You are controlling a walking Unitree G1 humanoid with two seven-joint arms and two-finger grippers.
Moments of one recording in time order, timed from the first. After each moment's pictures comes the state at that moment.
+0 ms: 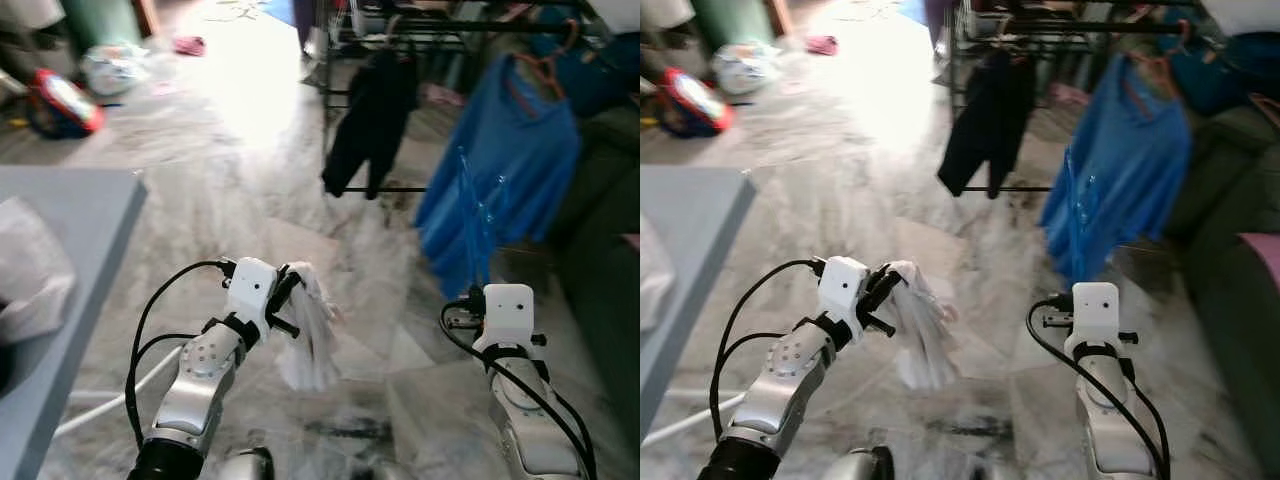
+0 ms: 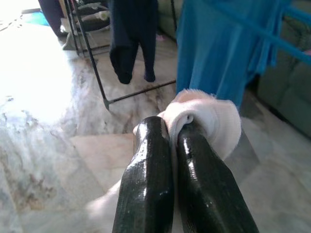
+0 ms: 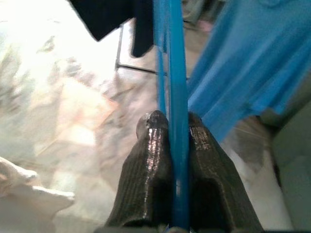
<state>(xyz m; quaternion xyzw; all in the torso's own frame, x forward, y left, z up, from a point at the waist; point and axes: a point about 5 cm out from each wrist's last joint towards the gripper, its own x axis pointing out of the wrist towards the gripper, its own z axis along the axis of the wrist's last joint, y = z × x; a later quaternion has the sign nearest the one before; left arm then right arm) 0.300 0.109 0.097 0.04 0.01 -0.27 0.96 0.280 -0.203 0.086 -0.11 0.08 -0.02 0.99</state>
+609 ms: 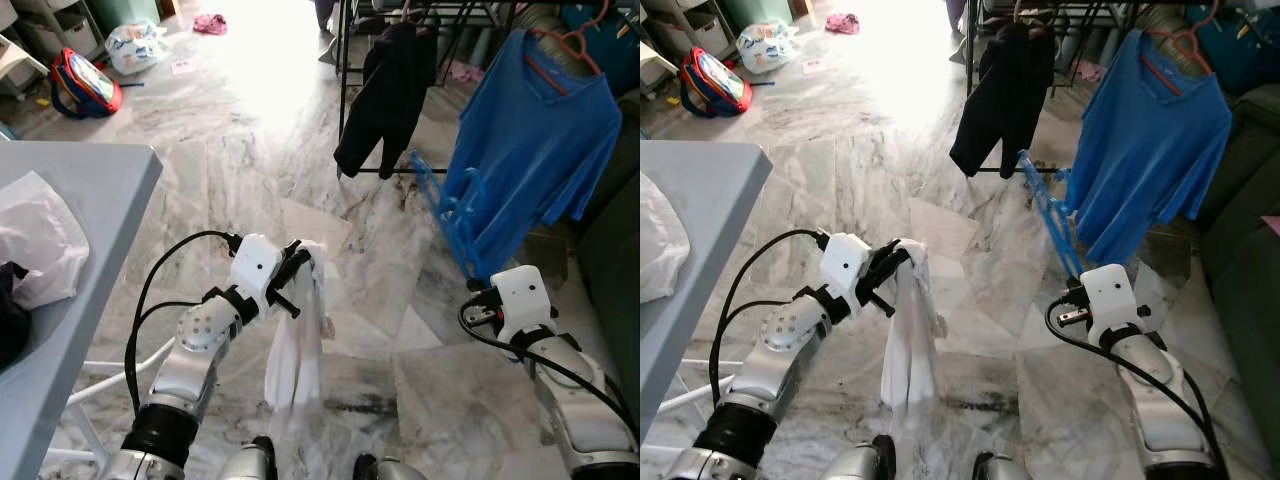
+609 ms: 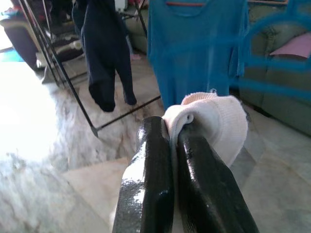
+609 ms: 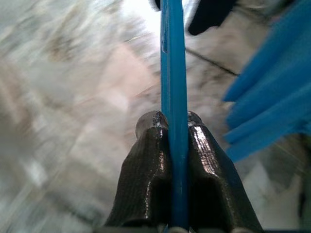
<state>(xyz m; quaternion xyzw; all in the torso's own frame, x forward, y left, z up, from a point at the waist) 0.323 0.113 0.129 0.11 -0.06 -0.33 0.94 0.281 -0.230 0.100 -0.18 0.11 0.15 0.97</state>
